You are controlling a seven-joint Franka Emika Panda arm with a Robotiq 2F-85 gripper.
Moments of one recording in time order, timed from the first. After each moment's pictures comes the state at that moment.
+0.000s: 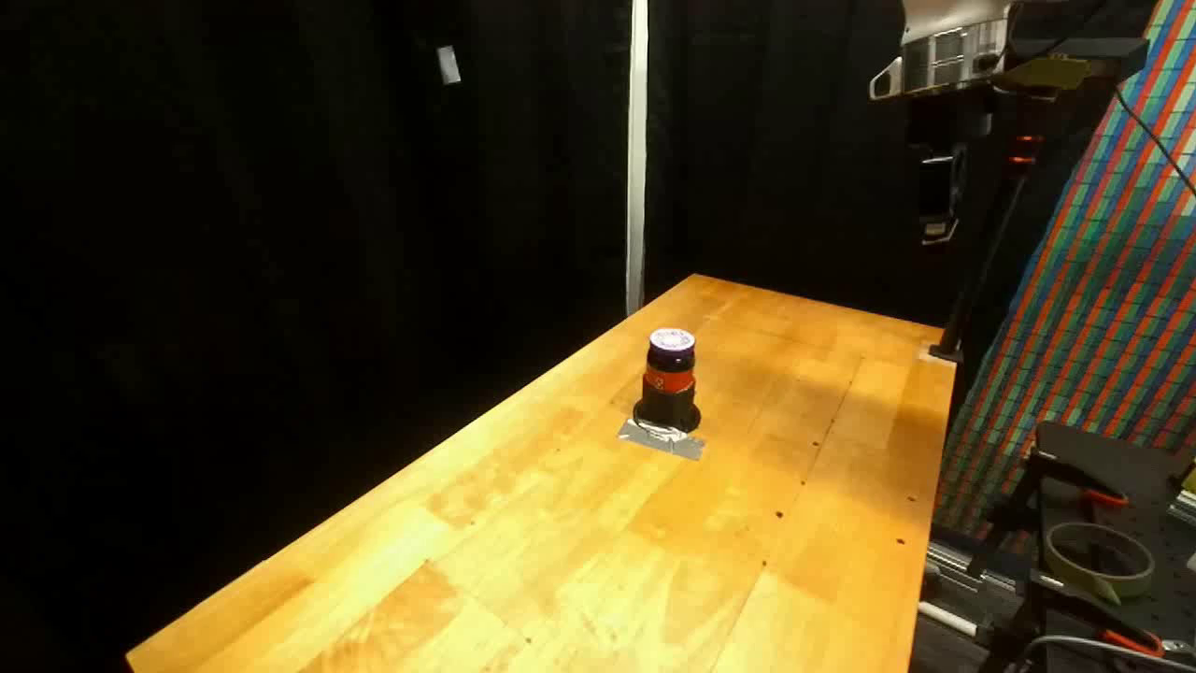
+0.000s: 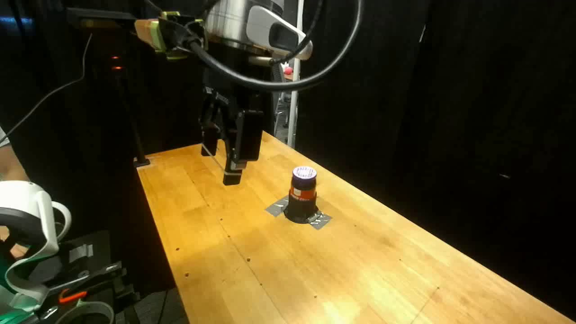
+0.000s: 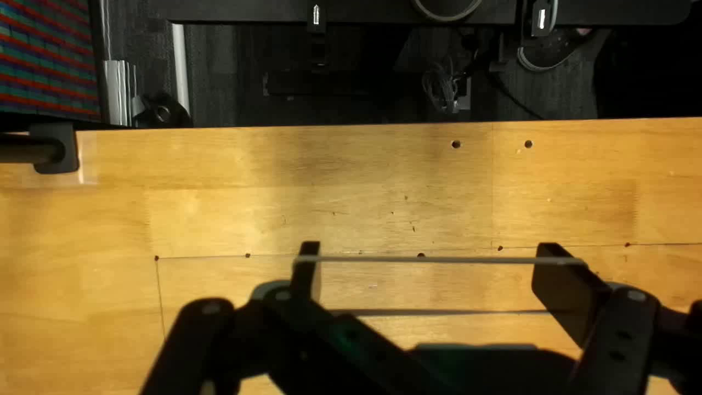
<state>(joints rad) -0.02 -0.26 -0.03 -2.31 -0.04 1.83 -0.08</state>
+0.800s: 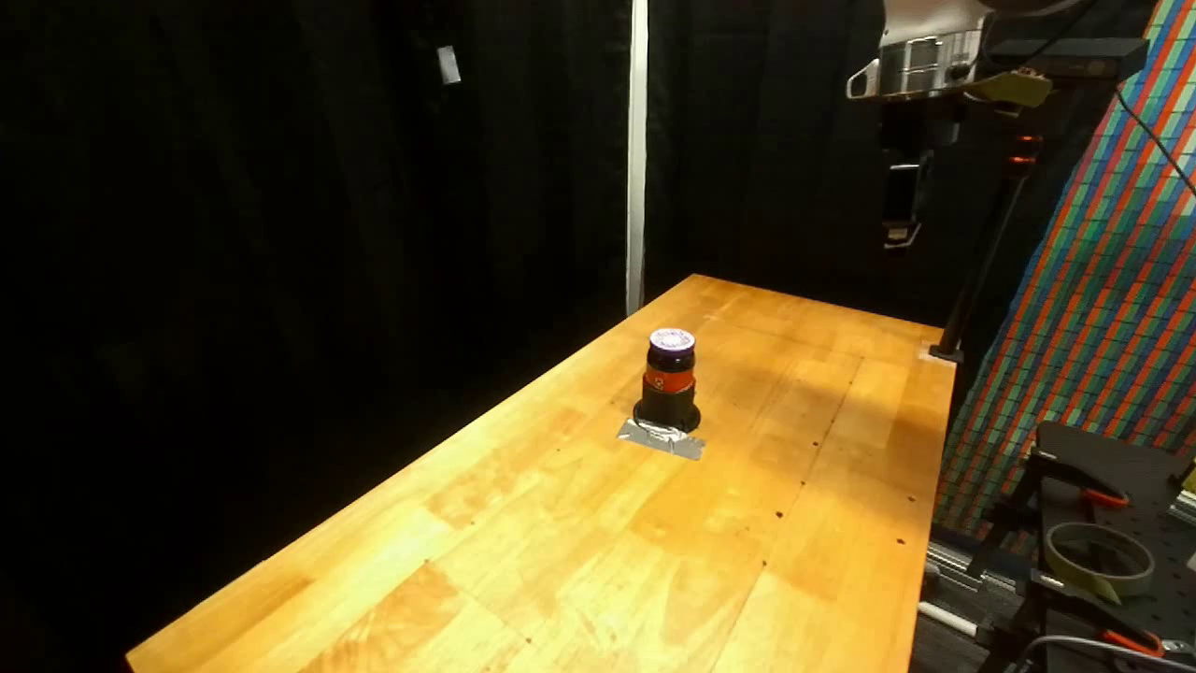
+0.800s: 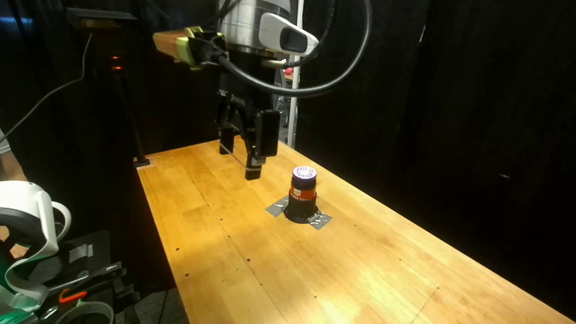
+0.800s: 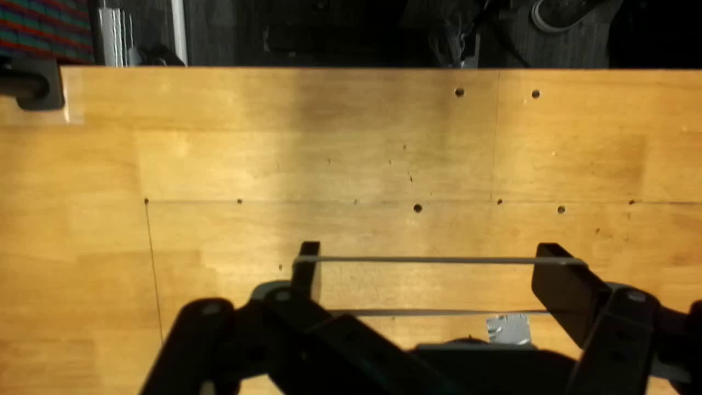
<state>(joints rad) -0.01 -0.22 -0.01 -2.29 -0.04 1.95 -0.08</state>
